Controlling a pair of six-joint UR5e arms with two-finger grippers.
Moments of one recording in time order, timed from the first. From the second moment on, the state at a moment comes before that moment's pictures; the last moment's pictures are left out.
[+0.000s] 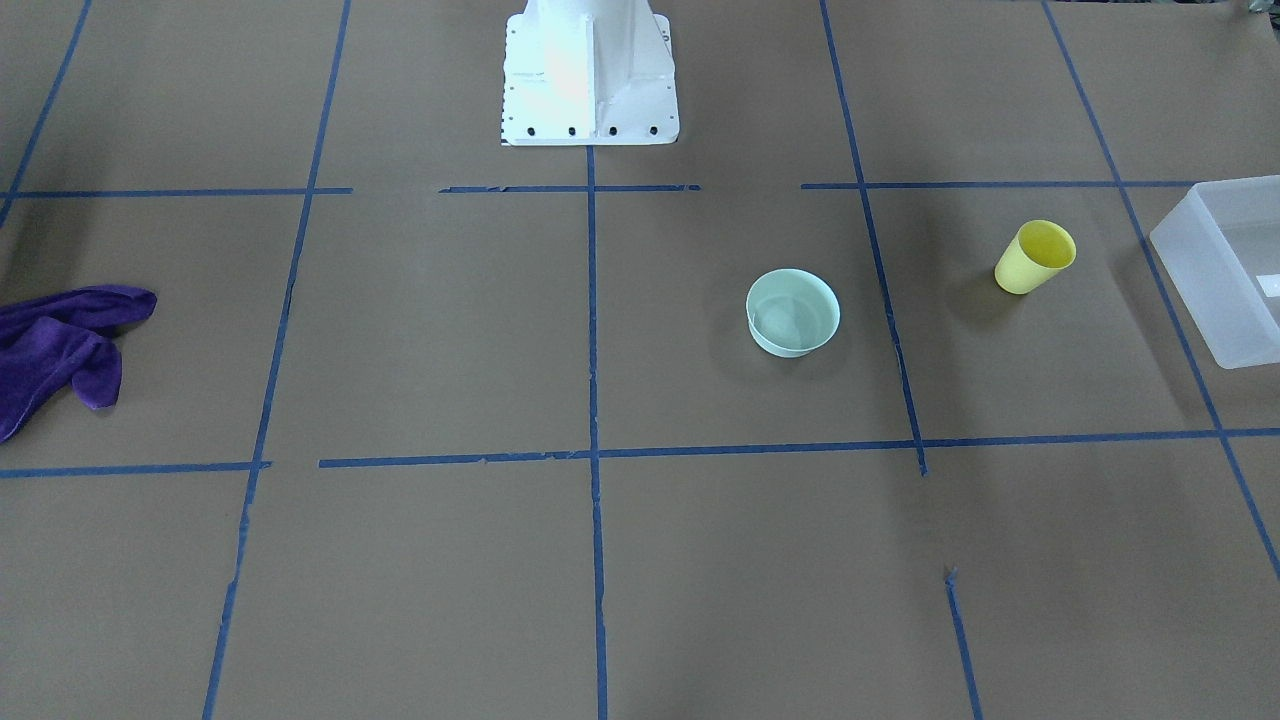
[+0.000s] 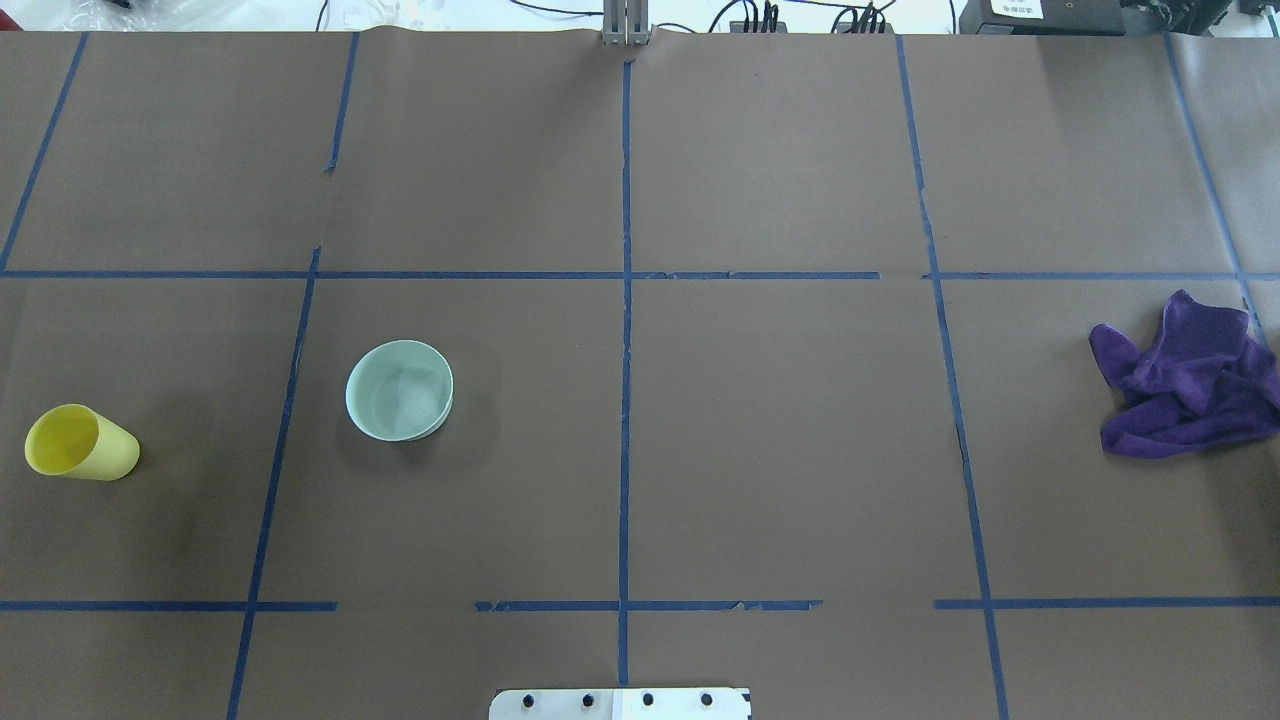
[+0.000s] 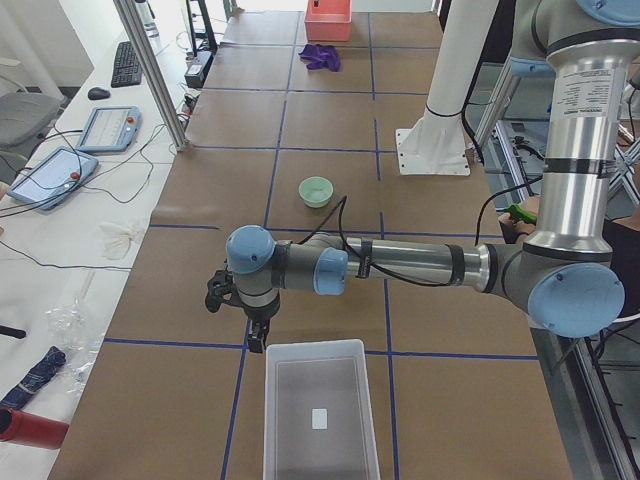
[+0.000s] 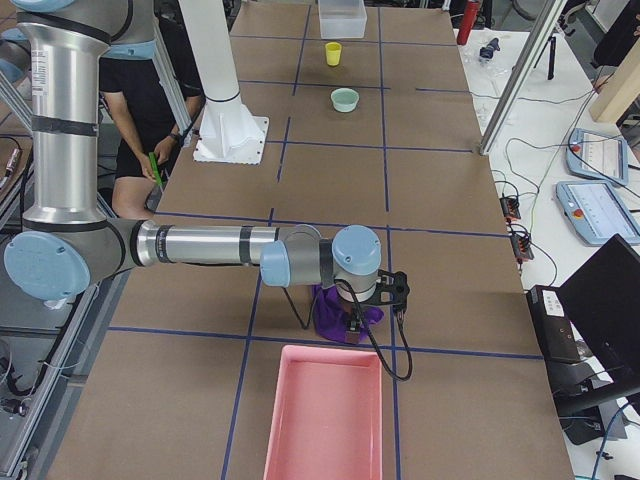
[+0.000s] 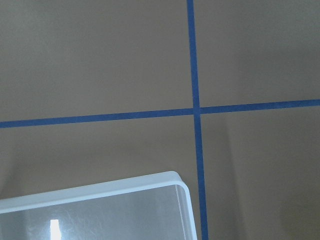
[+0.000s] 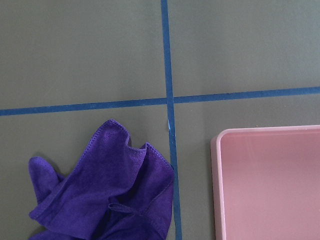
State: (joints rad) left arm -1.51 -1.59 -1.63 -1.63 -2.32 -0.01; right arm 1.58 -1.66 1.69 -1.50 2.38 0.15
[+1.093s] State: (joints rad) left arm -1.04 -1.28 -1.80 -2.32 -2.28 -0.83; right arm 1.58 -1.66 1.70 -1.49 2.42 0.16
